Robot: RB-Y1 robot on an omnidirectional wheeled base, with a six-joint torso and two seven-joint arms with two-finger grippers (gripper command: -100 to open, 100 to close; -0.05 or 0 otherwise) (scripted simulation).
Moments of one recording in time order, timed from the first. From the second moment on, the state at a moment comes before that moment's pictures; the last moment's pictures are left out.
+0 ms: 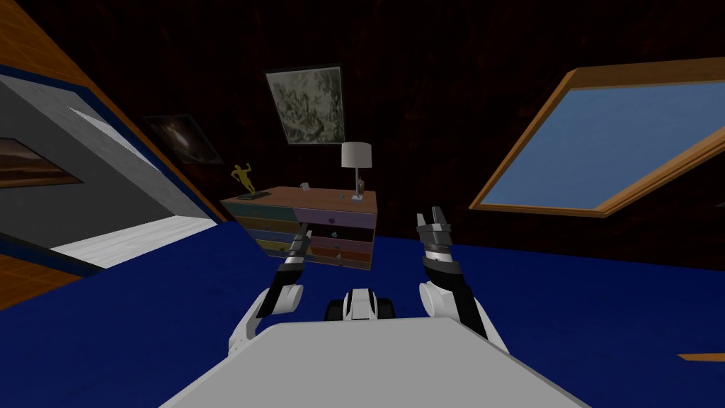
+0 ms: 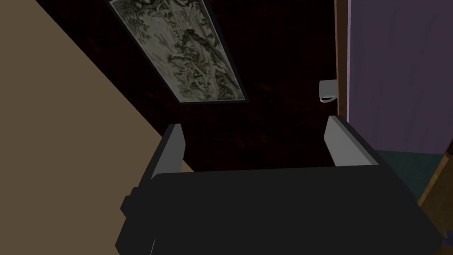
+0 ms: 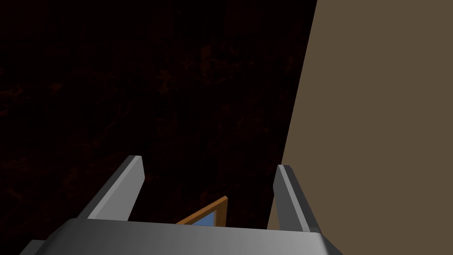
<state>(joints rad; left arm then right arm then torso) 0.32 0.16 0.04 -1.81 0.04 -0.48 -0.08 0.49 0.00 0.02 -2.33 0.05 -0.41 -0.07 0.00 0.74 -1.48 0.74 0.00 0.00</state>
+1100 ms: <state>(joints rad) 0.25 0.13 0.03 -1.55 0.02 -0.47 -0.08 0.49 0.00 0.02 -2.33 0.05 -0.41 -0.07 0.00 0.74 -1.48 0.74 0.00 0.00</state>
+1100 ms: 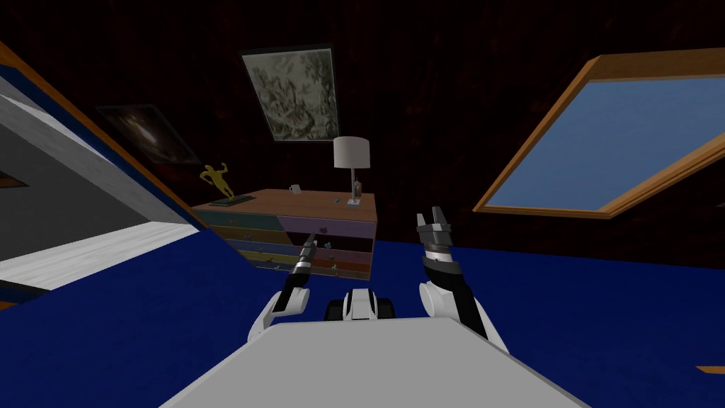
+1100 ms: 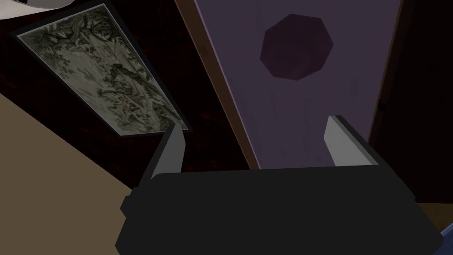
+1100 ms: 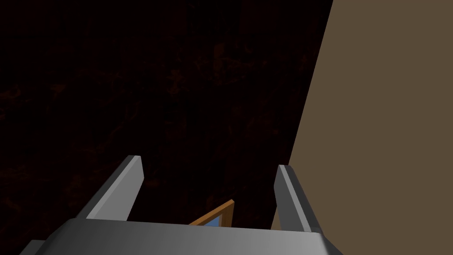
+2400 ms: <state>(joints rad) 0.23 0.02 0.02 -1.47 0.01 -0.44 -0.08 0.49 0.00 0.02 -2.33 0.05 -0.41 -0.07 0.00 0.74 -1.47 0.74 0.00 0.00</state>
